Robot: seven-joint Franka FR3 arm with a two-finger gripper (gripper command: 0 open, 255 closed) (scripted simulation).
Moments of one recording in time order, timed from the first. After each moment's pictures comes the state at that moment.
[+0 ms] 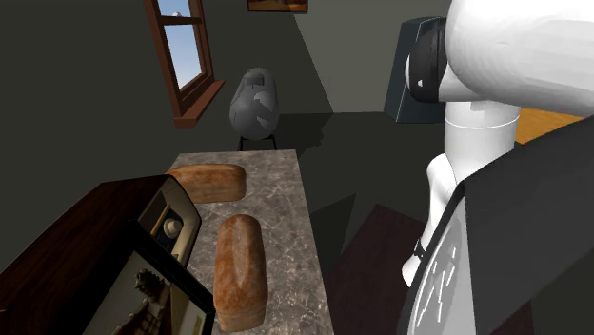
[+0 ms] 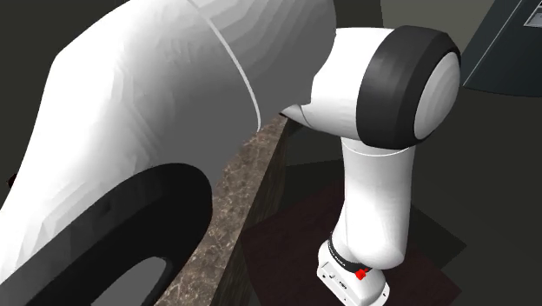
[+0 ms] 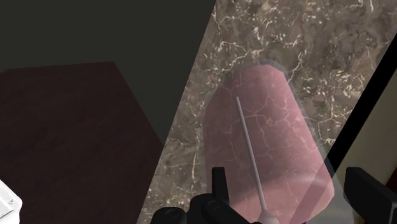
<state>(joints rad) 0.68 0.31 1.04 -1.66 -0.29 1.82 2.22</state>
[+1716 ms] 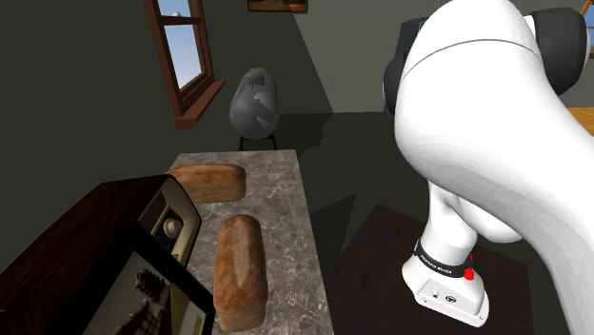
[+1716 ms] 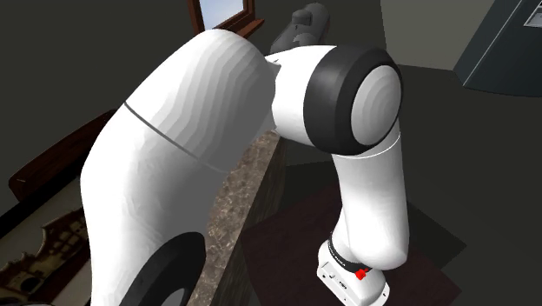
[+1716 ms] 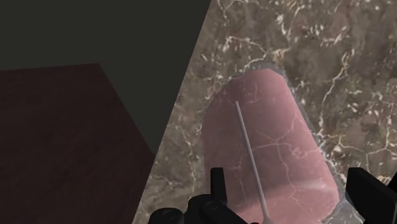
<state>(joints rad) 0.72 0.43 0.96 -1.88 -0.43 2.12 2.31</state>
